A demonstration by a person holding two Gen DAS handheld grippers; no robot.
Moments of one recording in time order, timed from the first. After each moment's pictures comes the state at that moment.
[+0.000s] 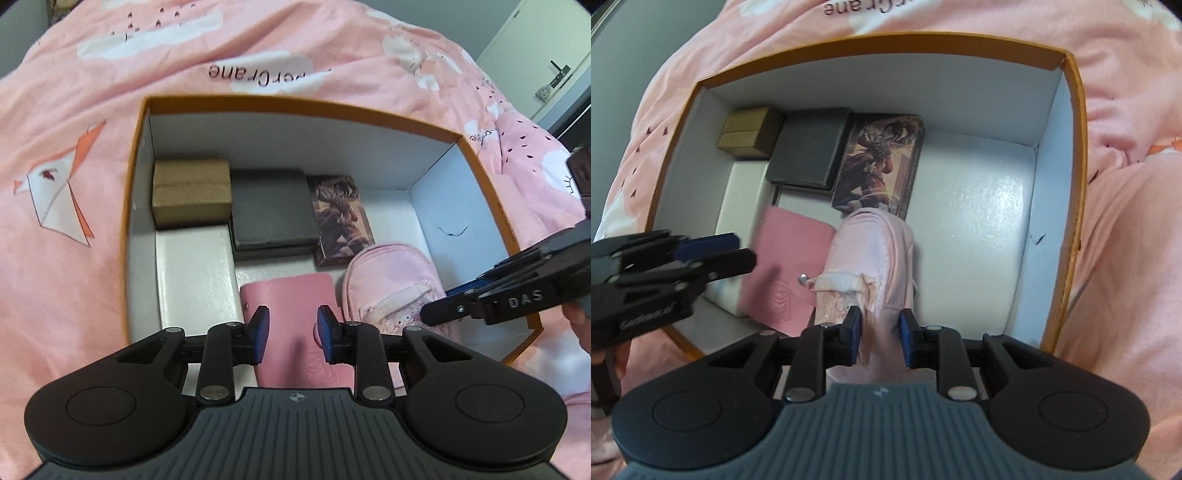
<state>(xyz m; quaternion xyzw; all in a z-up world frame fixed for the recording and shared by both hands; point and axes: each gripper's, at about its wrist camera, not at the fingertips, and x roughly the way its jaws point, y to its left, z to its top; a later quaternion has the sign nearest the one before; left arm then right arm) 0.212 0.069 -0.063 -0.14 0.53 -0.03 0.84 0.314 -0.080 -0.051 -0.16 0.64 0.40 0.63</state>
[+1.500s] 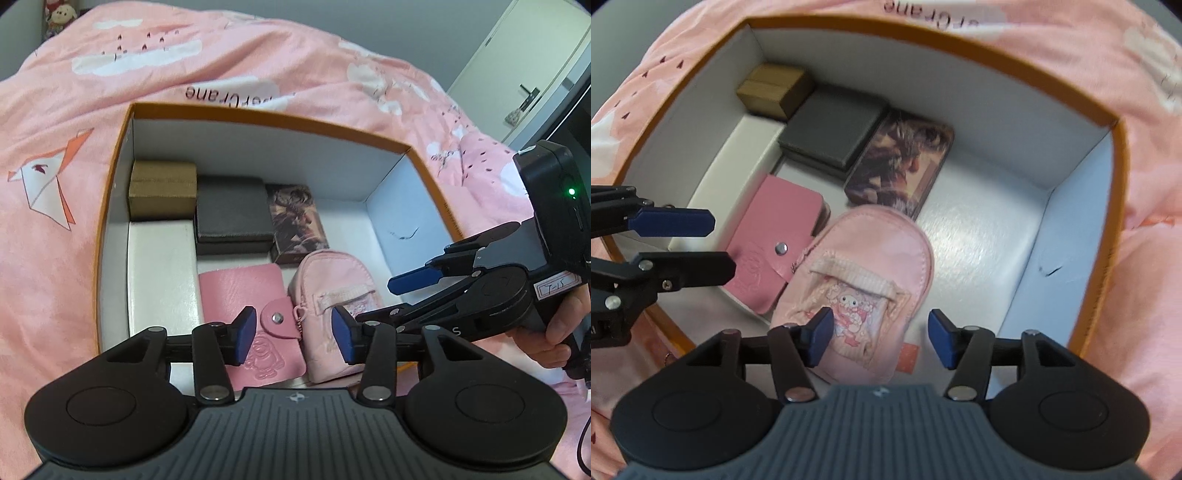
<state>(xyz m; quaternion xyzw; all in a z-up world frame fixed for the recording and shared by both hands) 0.172 0.047 -0.054 -0.16 0.46 -0.06 0.87 0.270 -0.077 -0.051 -0.29 0.53 0.43 0.67</state>
